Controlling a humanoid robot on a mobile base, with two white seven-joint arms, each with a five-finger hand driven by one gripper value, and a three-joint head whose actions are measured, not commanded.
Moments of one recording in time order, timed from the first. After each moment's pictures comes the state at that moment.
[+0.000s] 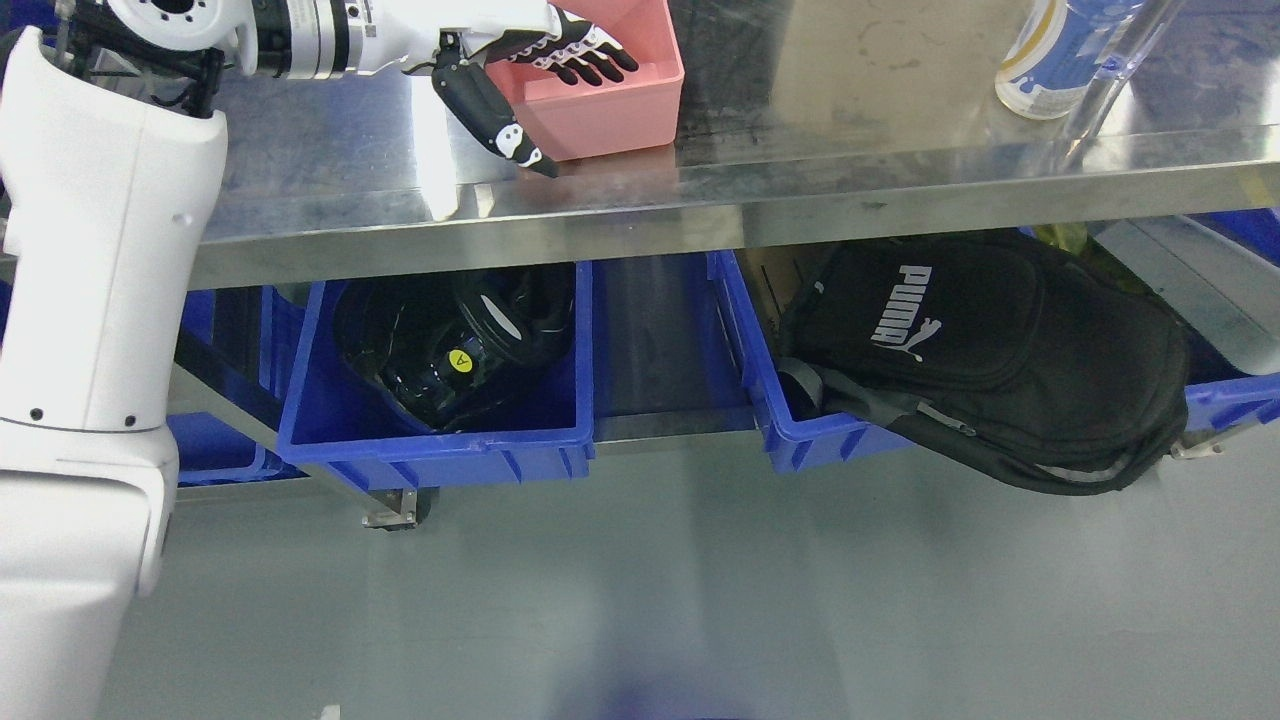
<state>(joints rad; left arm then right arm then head) -1.19 0.27 -0.41 -1.18 -0.22 0.08 -1.20 0.00 0.00 -0.05 0.00 0.00 -0.05 0.00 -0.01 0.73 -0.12</state>
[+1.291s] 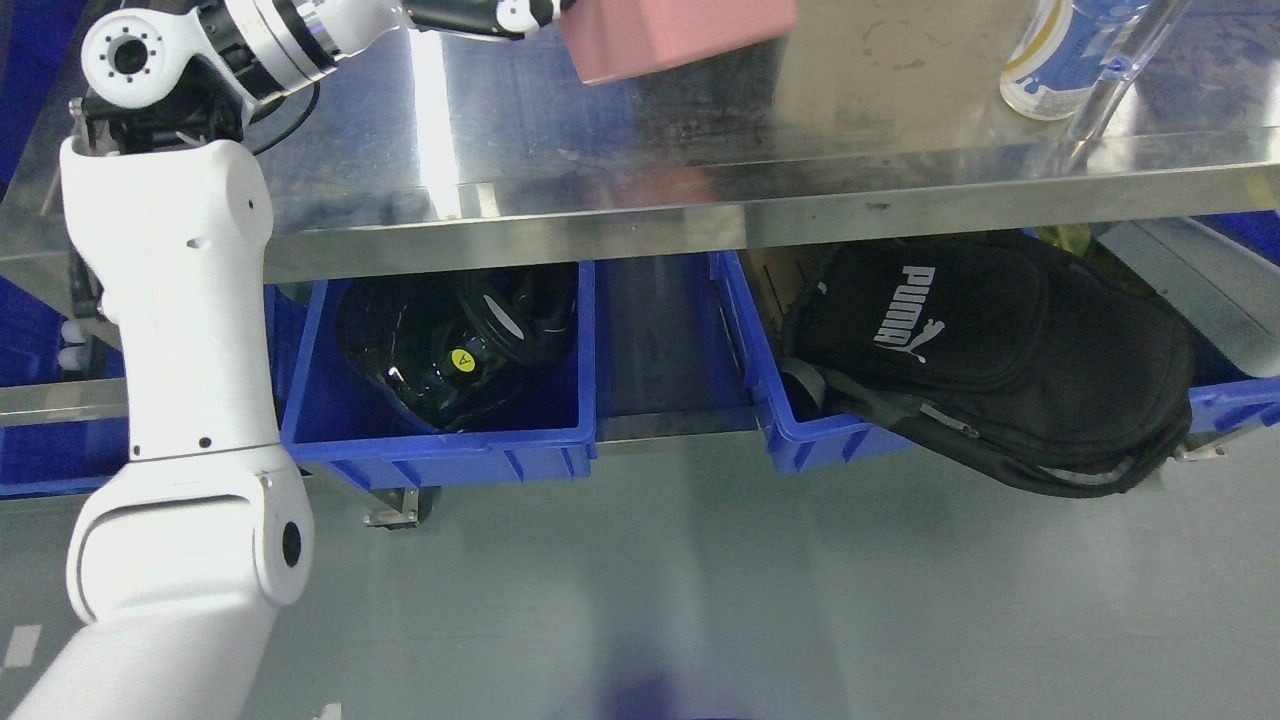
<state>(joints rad) -1.05 0.04 0.08 -1.12 0.19 -0.02 -1.15 0.00 0.00 -0.05 0.00 0.00 -0.05 0.00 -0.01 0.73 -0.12</state>
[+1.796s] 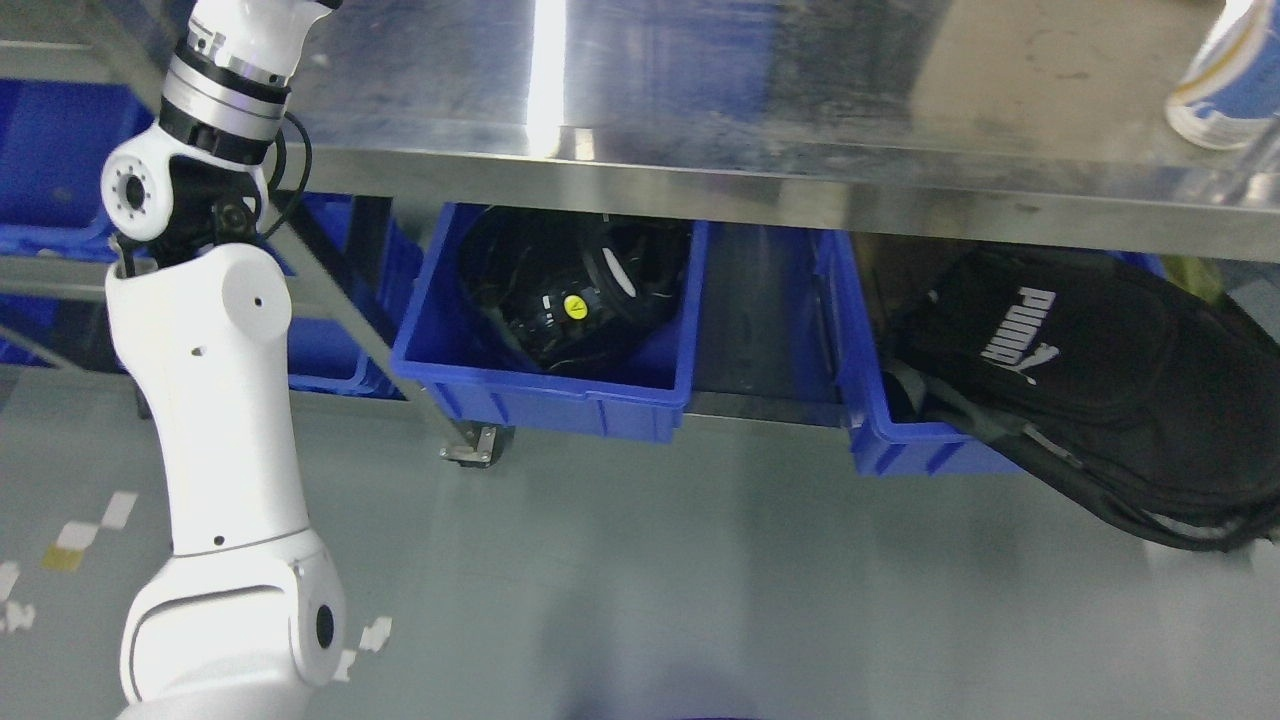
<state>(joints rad) -0.83 0.02 0.10 -1.32 0.42 -0.20 -0.68 0.00 0.00 -0.05 0.00 0.00 -0.05 -0.01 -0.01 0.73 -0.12</state>
